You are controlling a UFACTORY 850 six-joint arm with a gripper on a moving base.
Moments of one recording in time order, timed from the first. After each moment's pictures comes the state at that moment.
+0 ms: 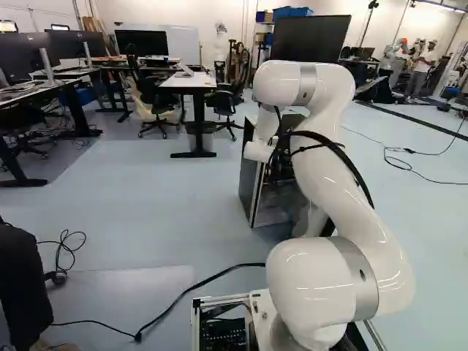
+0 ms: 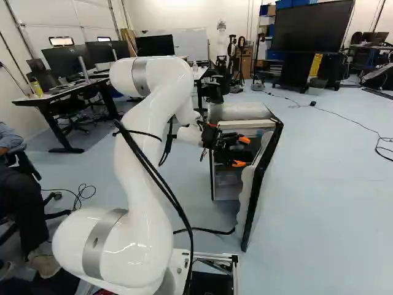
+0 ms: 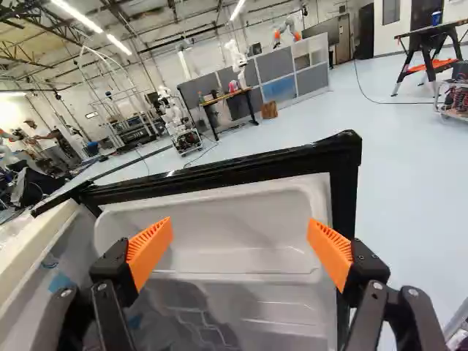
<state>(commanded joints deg) -3.3 -49.3 -67.7 99.9 84.4 0.0</state>
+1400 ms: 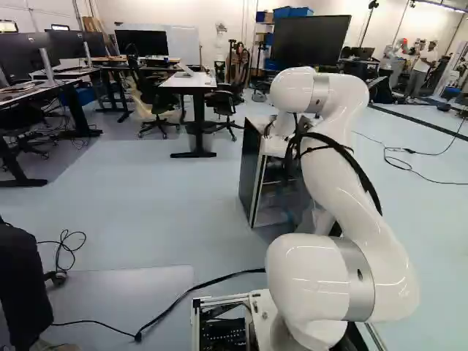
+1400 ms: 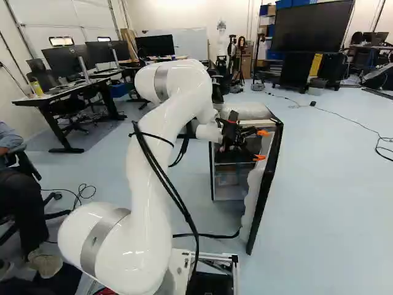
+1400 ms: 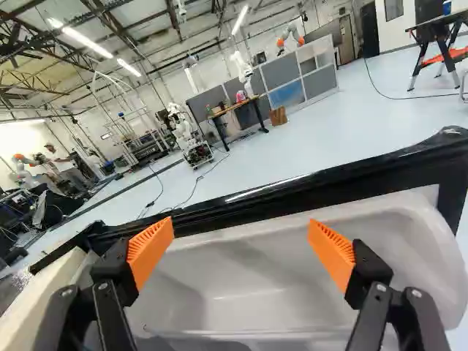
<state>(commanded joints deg) -13.4 -53.7 -77.2 90.6 84.4 0.0</state>
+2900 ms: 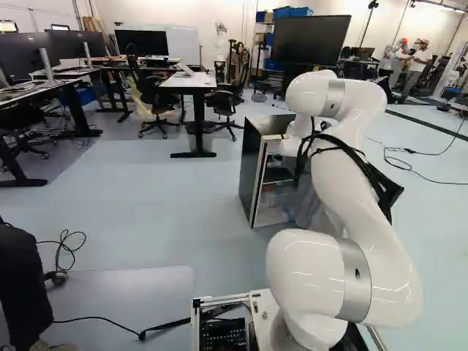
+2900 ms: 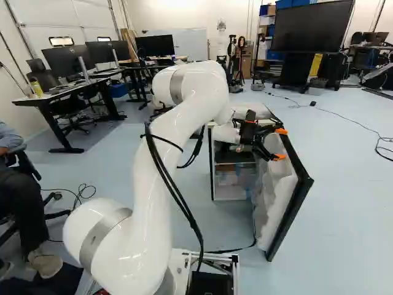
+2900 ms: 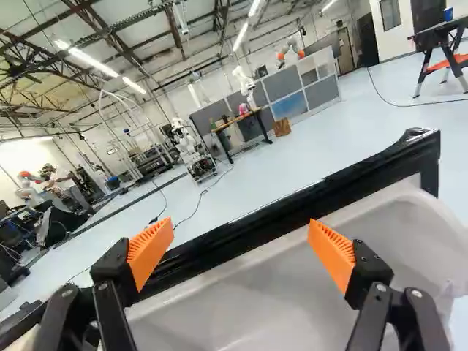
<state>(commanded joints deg) -21.0 -55.0 -79.9 83.1 84.4 0.0</state>
